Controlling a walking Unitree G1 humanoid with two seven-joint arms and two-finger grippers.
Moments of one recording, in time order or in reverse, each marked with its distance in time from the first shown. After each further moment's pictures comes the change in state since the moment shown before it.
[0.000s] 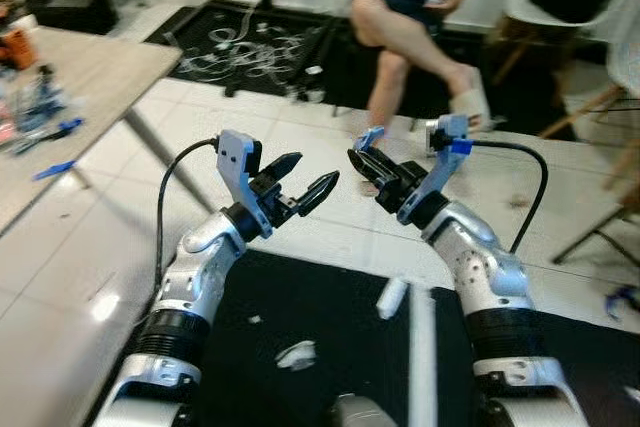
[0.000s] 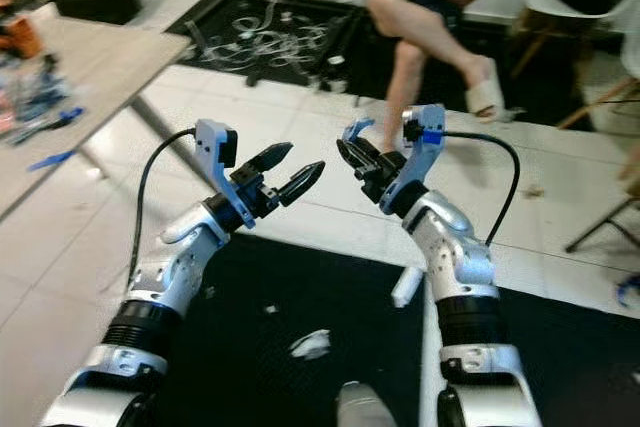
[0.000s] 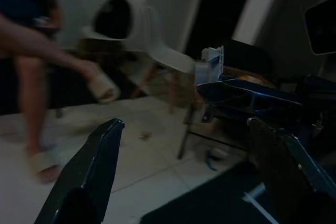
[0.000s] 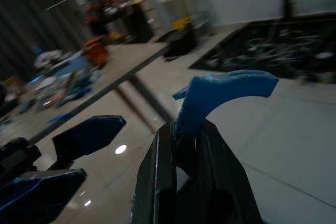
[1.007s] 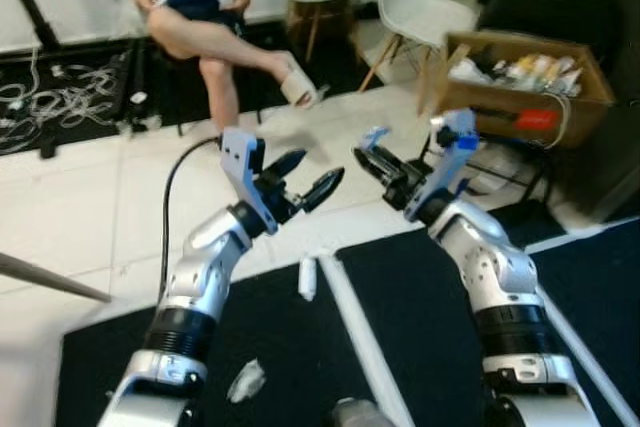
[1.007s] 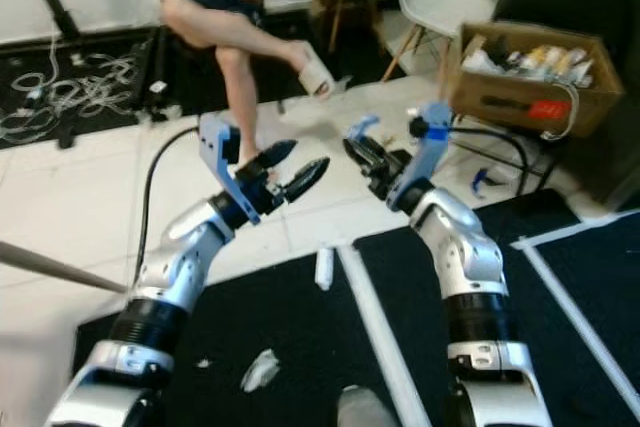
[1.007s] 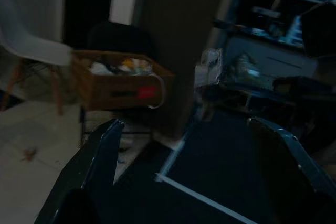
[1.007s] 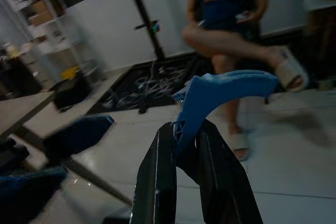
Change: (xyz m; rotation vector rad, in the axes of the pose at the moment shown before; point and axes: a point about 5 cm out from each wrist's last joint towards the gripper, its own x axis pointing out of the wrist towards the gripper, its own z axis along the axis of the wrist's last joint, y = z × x) left arm -0.001 0.001 0.001 -0.014 -0.008 0.007; right arm 0.003 0.001 0.004 -0.001 -0.007 0.007
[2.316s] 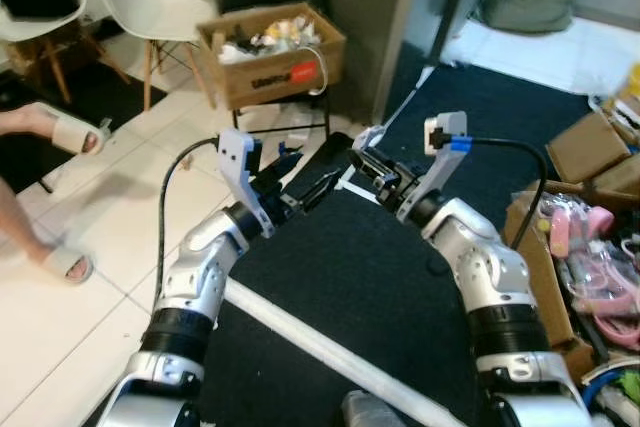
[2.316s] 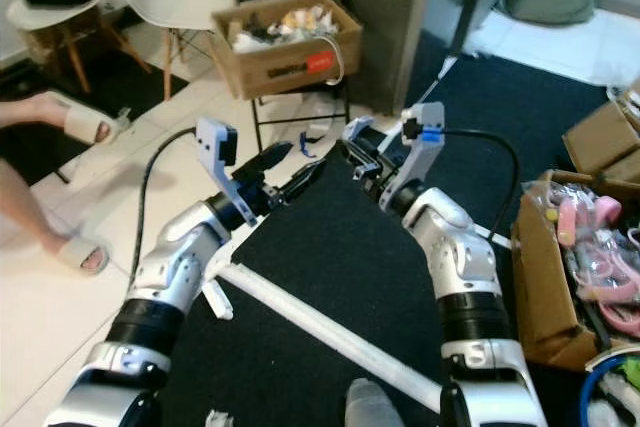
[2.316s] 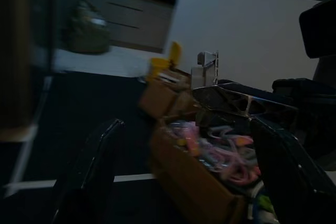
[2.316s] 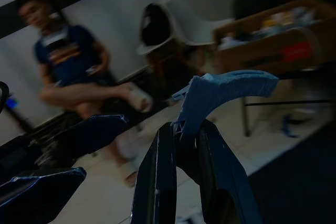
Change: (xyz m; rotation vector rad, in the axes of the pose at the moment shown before) left arm 0.001 -0.001 -0.001 -0.001 0.006 -0.004; right arm 0.000 0.001 -0.004 0.009 0.014 0.003
